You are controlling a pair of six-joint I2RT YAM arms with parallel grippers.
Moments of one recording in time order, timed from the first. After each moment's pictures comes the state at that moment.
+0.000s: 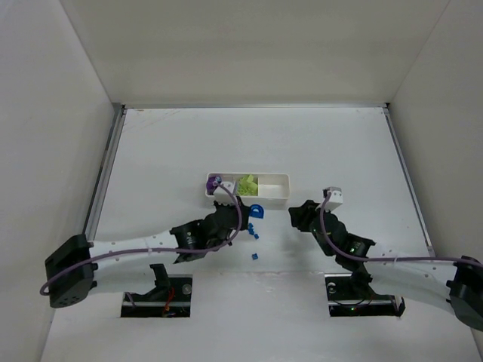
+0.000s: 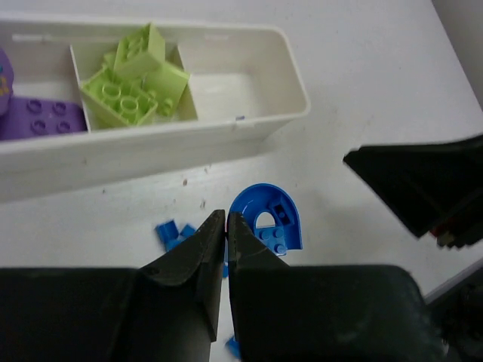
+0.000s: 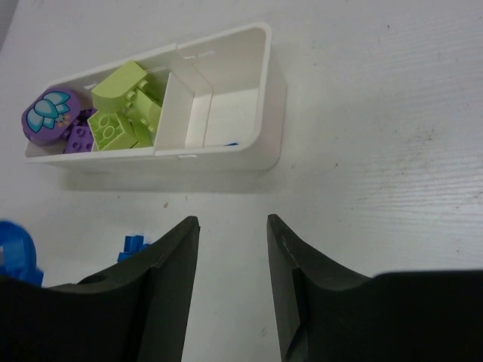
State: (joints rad) left arm -1.18 1.03 0.49 0.11 -0.61 -0.70; right arm 0.96 0.85 0.23 0.25 0.62 0.75
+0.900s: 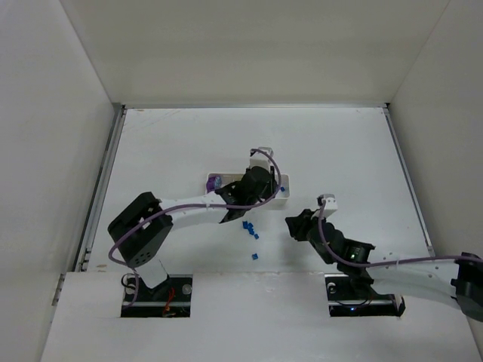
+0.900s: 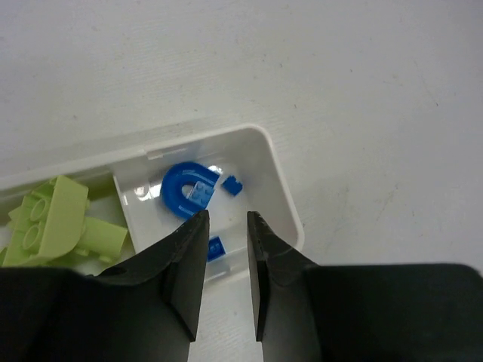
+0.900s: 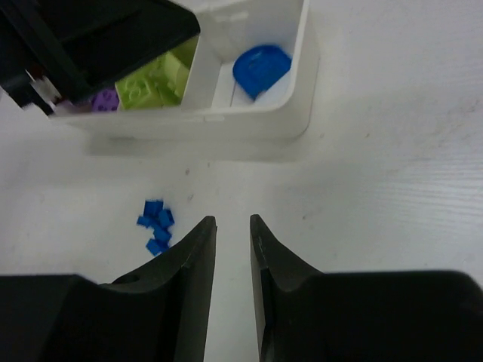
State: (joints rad) left arm -0.95 1.67 0.98 0.20 -0.36 -0.54; right arm 1.06 0.79 0.18 0.23 0.64 0.78
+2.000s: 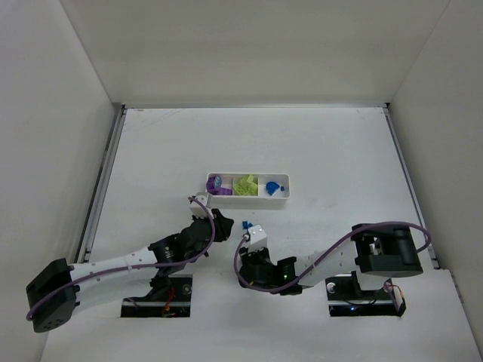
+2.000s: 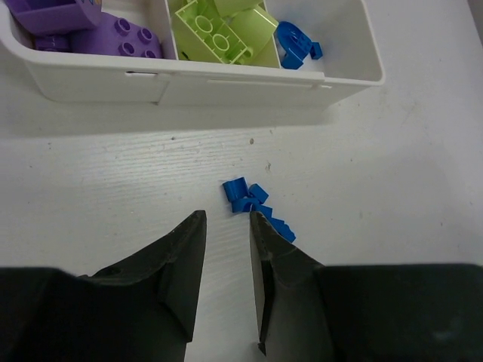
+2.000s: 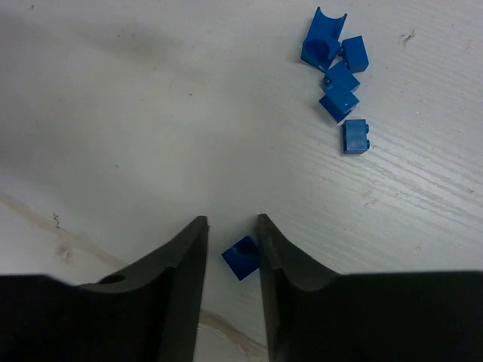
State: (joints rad) left arm -1.06 0.79 0.22 0.14 -0.51 -0.77; right arm 1.57 1.65 0.67 0.09 0.81 0.87
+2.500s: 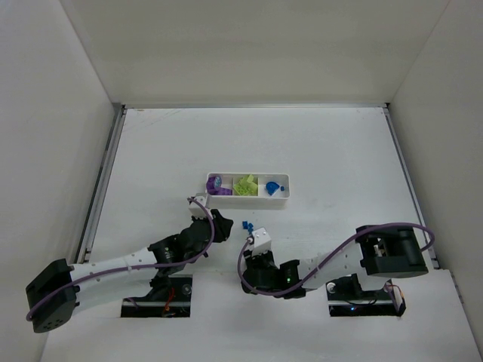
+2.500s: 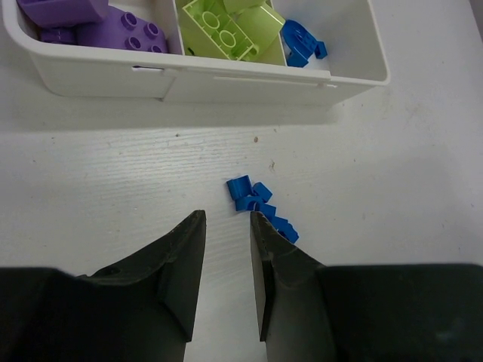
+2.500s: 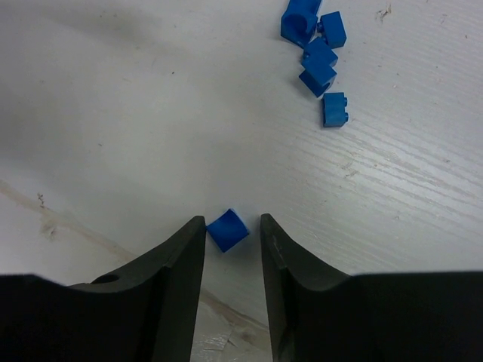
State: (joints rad) left arm -1.06 0.79 0.20 0.14 -0.52 -0.78; right arm 1.61 1.62 0.66 0.01 0.84 0.93
